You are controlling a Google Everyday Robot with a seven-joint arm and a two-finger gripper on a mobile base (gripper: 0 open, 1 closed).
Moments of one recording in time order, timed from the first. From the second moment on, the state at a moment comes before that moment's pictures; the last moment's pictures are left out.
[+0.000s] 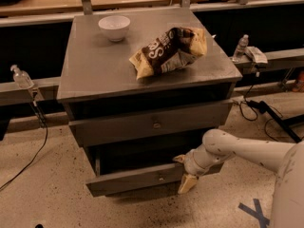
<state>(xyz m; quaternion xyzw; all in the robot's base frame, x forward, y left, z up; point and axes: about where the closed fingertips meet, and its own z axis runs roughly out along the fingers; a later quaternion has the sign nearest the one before) 0.527 -0.125 0.421 -0.71 0.65 0.17 0.19</state>
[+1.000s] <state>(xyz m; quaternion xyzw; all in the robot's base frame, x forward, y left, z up) 0.488 -0.147 0.421 -0.69 0.68 0.17 0.18</state>
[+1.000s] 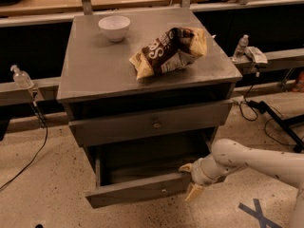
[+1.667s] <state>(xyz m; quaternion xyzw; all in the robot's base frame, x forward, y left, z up) 0.465 -0.150 0.419 -0.67 0.70 0.18 0.18</state>
